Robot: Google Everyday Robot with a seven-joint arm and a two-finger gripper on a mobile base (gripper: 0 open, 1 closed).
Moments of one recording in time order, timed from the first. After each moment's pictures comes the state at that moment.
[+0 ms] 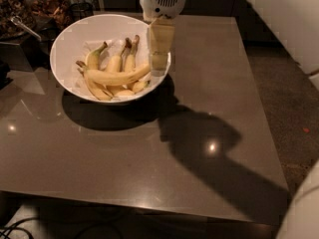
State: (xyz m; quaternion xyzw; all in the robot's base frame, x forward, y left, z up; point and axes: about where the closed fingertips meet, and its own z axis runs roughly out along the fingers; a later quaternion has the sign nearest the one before) arm 0.572 0.000 0.985 -0.74 0.66 -0.01 0.13
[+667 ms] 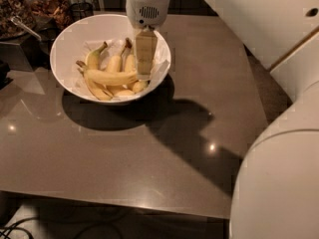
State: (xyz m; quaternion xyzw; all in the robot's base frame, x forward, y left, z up) arm 0.594 0.030 0.951 -0.74 0.67 0.01 0.11
